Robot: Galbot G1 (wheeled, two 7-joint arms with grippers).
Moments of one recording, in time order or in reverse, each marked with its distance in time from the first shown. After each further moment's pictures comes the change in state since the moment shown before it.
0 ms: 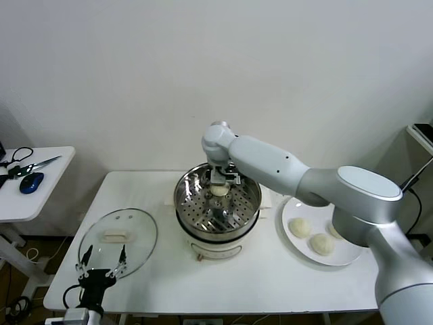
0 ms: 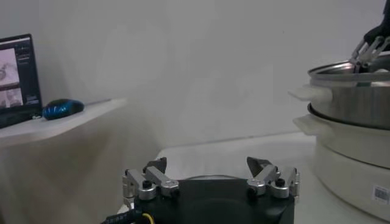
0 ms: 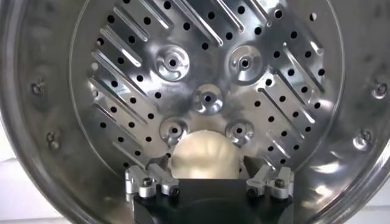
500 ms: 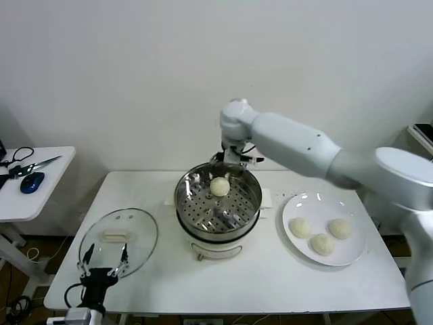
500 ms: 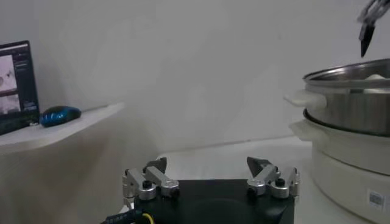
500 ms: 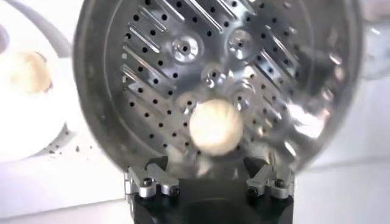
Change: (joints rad) left arm 0.001 -0.008 0.013 -0.020 0.019 0.002 0.001; right arm 0.226 -0.257 -0.151 0.184 0.390 -0.226 0.079
